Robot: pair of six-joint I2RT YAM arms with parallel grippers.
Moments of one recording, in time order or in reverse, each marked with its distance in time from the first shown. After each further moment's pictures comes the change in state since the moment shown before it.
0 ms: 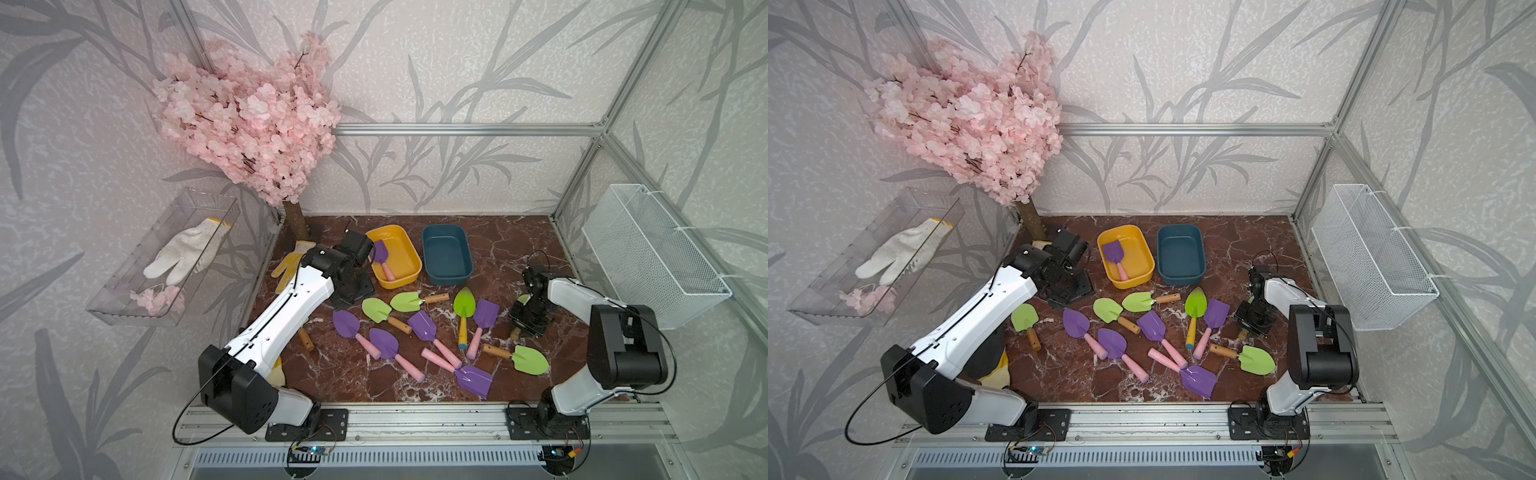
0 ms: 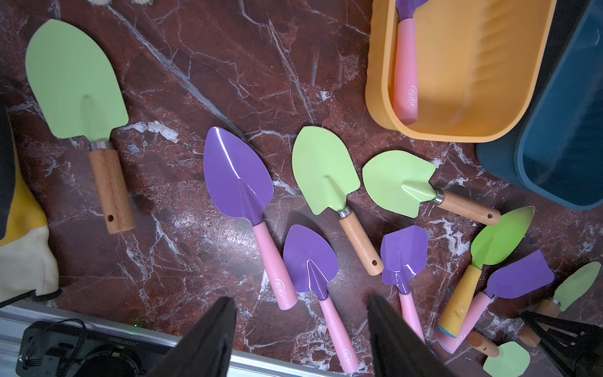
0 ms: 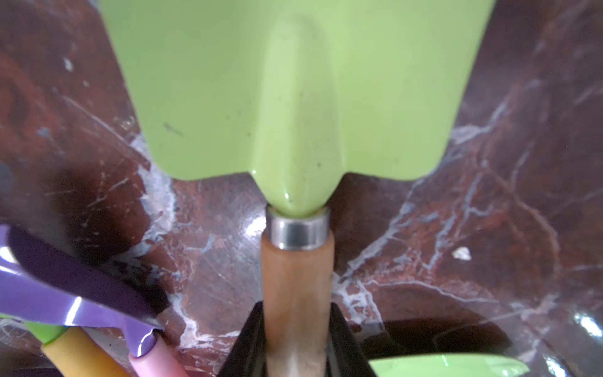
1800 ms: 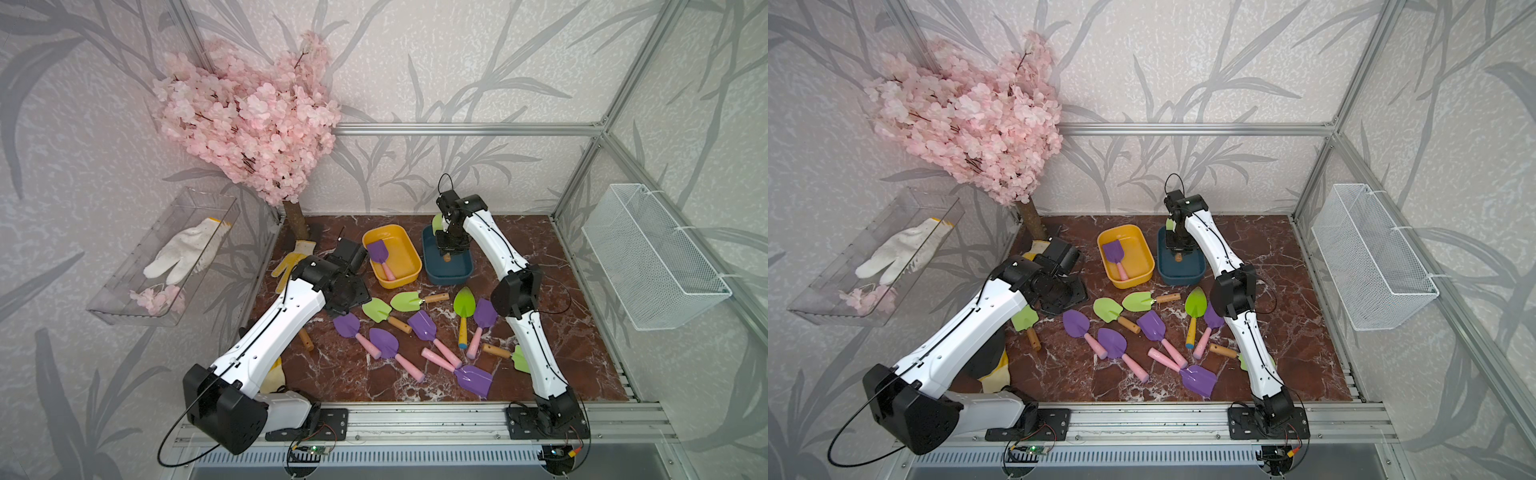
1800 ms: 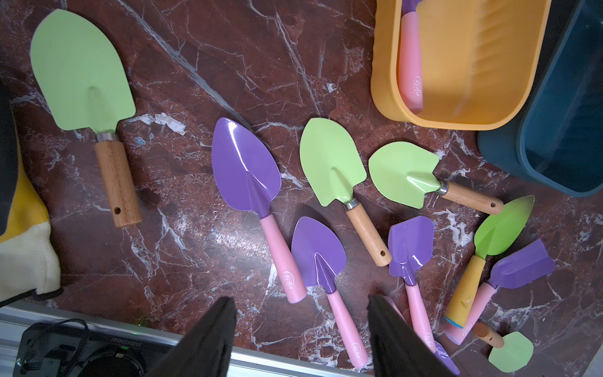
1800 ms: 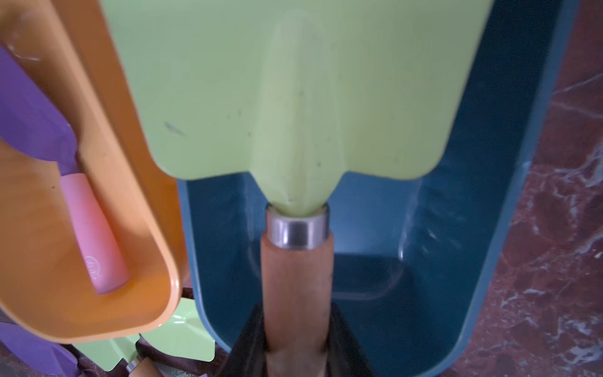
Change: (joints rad) left arm 0.000 -0.104 -0.096 0.027 0.003 0.007; right arm 0.432 0.973 1.801 -0.598 0.074 -0.233
